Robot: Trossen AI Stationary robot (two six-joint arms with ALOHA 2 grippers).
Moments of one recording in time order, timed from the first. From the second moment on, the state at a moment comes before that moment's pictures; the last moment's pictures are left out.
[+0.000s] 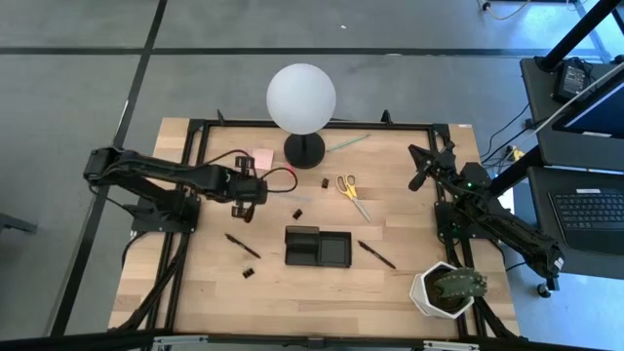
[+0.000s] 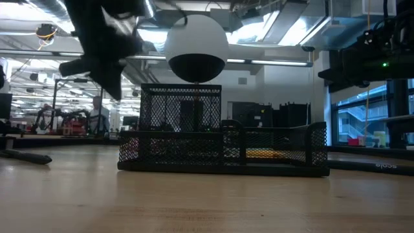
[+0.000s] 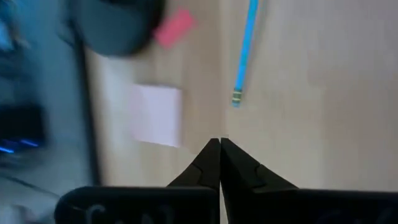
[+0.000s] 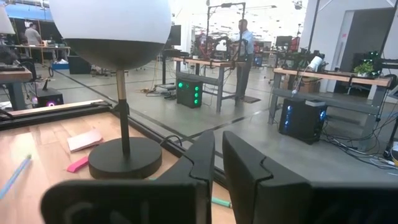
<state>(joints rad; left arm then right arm) -0.03 1.28 0.87 -0.89 -0.54 0.16 -0.68 0.02 0.01 0.11 0.09 -0.05</state>
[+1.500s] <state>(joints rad) 0.48 1.53 0.68 -0.17 -0.07 0.54 -0.68 0.02 0.01 0.14 0.09 -0.06</state>
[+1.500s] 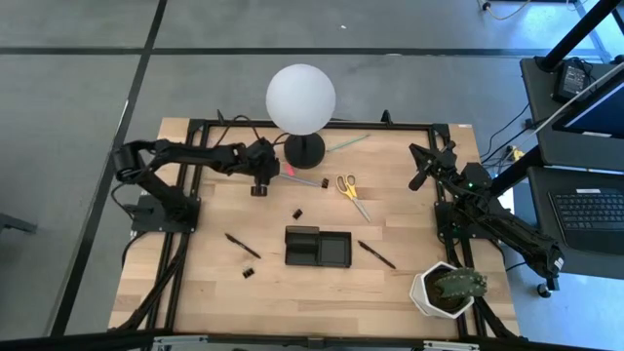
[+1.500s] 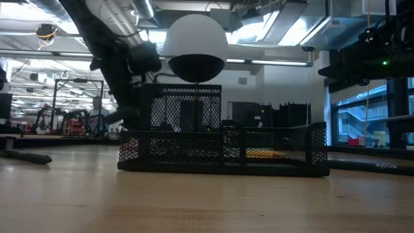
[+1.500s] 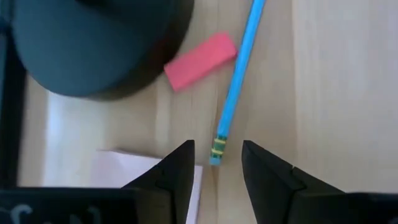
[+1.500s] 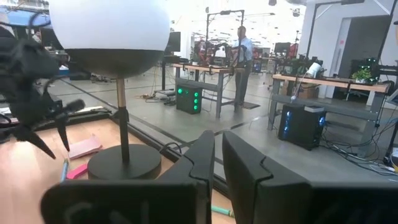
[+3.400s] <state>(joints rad) 0.25 1.63 0.77 -0.56 0.02 -0.04 -0.68 0.02 0.01 0.13 0.09 -0.03</state>
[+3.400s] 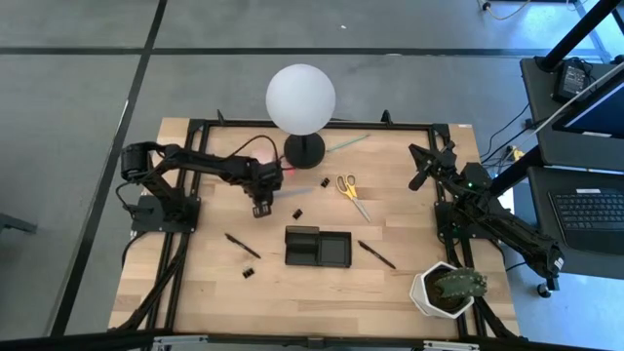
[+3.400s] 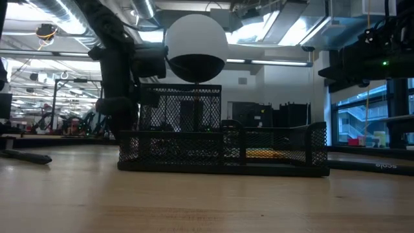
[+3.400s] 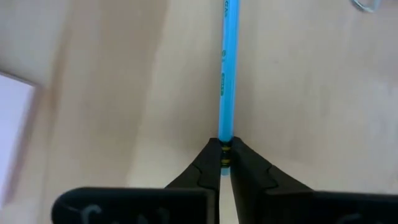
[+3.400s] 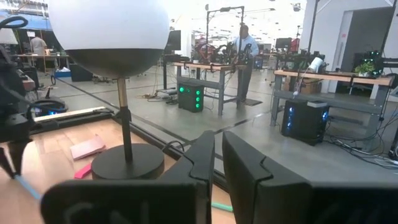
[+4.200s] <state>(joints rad) 0.21 1.64 0.79 -0.67 0.04 -0.08 -0.68 0.02 0.01 0.13 0.09 -0.03</state>
